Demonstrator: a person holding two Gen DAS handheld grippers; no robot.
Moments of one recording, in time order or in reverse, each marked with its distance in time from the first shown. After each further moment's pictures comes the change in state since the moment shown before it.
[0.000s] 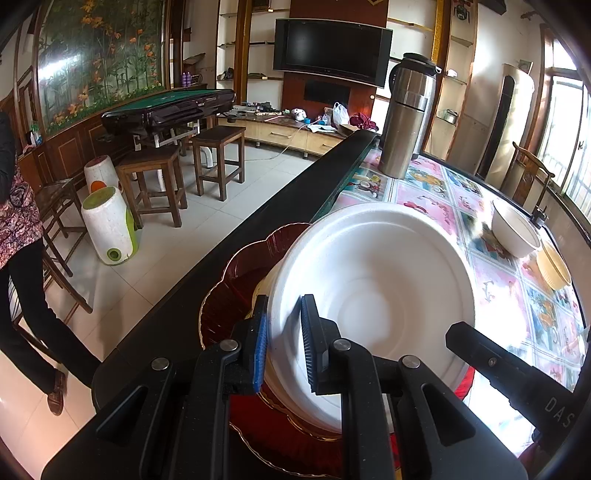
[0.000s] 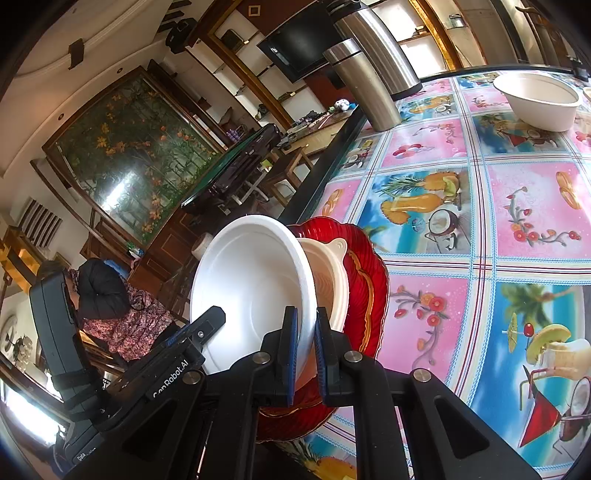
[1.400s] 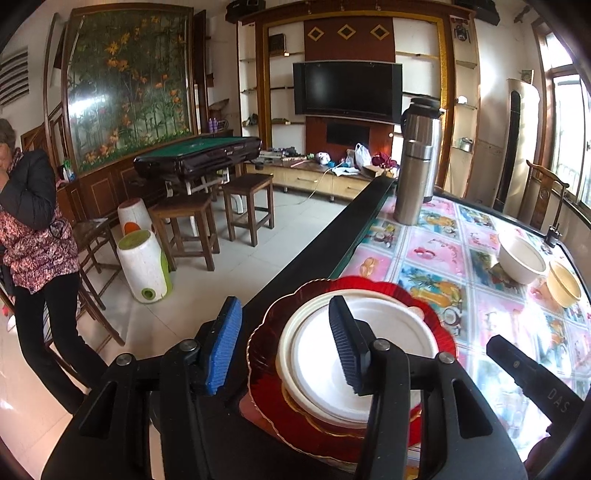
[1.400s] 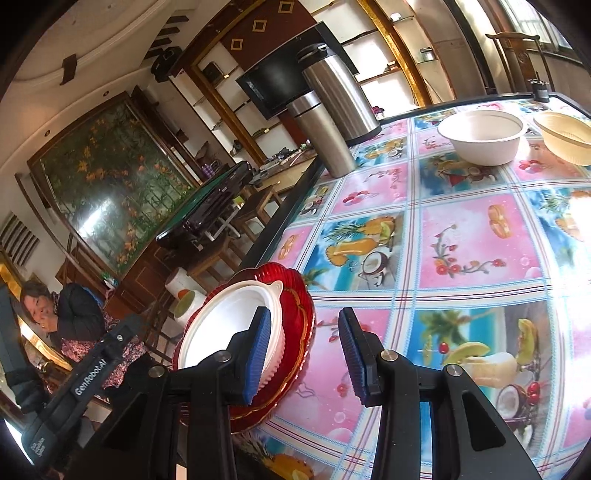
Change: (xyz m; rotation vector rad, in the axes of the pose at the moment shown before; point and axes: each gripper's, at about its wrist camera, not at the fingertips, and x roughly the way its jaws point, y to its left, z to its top) left arm -0.059 -0.008 0.012 0.027 -0.191 0.131; right arm -0.058 -0.022 0.002 0.014 -0.160 -0.120
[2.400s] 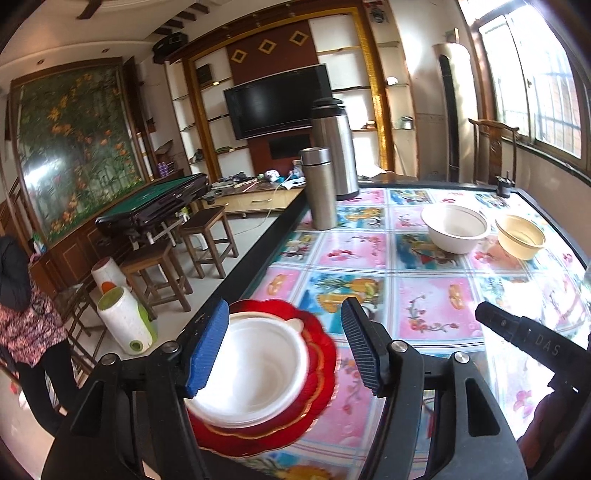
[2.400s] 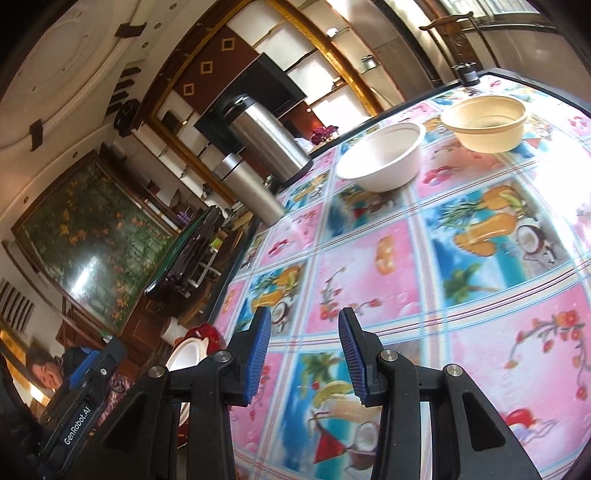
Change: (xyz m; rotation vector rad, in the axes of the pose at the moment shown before) left arm -0.045 -0.126 0.001 0.264 -0.071 -0.089; right arm -0.059 -0.115 0.034 0.202 -0.110 -0.045
